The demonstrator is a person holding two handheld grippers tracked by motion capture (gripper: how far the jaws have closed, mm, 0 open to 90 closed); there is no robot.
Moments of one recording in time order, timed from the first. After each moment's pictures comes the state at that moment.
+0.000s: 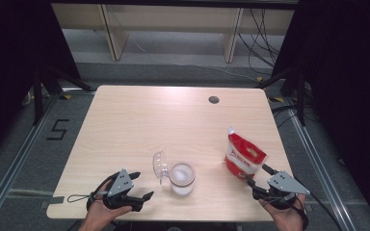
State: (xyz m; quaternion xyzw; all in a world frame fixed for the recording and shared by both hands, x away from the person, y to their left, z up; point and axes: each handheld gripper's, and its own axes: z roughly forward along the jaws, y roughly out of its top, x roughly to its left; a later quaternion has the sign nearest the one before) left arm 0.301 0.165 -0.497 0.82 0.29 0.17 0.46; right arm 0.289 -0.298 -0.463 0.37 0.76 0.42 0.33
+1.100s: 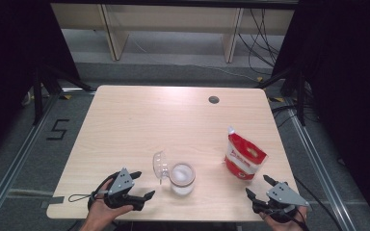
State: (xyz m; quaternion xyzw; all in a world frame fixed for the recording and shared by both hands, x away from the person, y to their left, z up) left arm 0.302 0.162 -0.494 0.81 0.30 0.16 0.47; right arm 0.263 -0.297 -0.472 0.38 0.78 0.39 0.31
